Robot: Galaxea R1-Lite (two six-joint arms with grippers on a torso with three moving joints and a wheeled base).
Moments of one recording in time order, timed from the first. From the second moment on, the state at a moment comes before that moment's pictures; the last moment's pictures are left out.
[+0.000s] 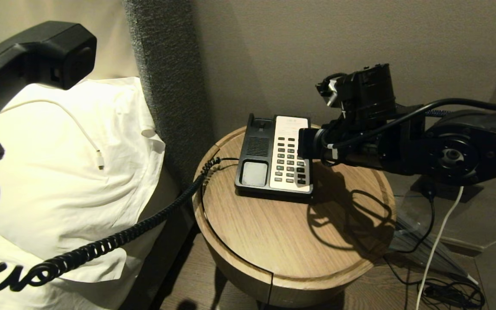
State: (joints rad) left arm -0.58 0.82 -1.04 0.22 -0.10 -0.88; right arm 0.64 1.85 -1.36 -0.07 -0.31 0.30
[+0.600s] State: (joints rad) left arm -0.58 0.81 -1.02 0.22 -0.10 -0.88; right arm 0.64 1.83 -1.34 -0.02 -0.31 0.31
